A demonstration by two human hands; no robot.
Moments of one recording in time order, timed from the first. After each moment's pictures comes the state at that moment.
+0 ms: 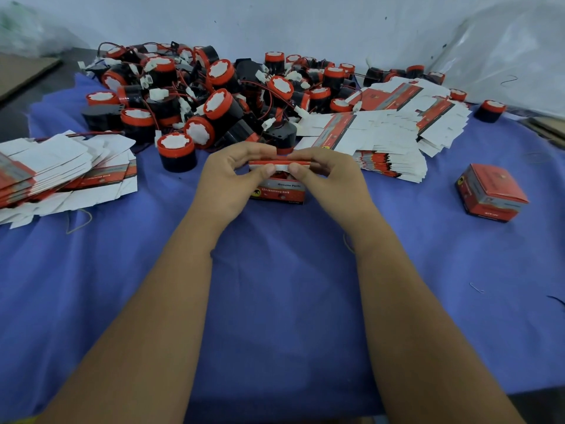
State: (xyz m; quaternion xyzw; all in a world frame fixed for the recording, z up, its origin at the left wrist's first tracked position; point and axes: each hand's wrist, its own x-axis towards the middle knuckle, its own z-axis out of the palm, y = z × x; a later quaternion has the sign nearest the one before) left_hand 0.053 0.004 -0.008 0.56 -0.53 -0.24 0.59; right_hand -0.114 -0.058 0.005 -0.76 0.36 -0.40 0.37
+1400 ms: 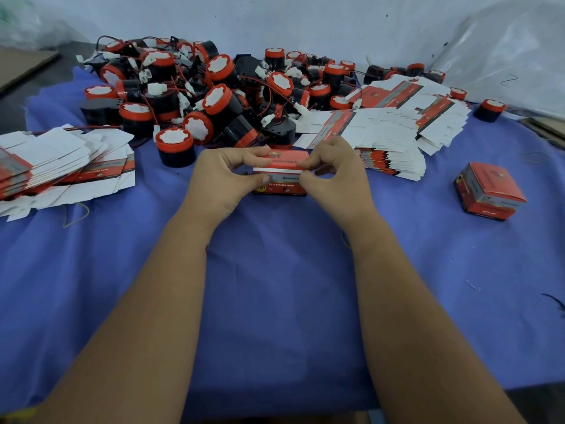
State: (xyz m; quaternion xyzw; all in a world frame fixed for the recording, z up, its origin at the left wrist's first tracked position) left_hand 0.058 0.006 -0.011 0.55 -0.52 -0.28 0.60; right_hand -0.116 -0.056 0.002 -0.76 0.37 -0.44 0.30
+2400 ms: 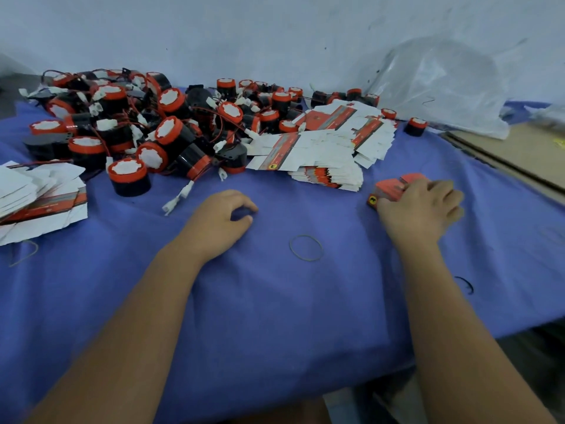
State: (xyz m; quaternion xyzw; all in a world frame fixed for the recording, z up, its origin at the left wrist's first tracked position) left_hand 0.019 -0.002 -0.015 0.62 -0.69 -0.16 0.33; right_hand -0.266 -0.072 0.017 -0.55 0.79 -0.28 -0.06
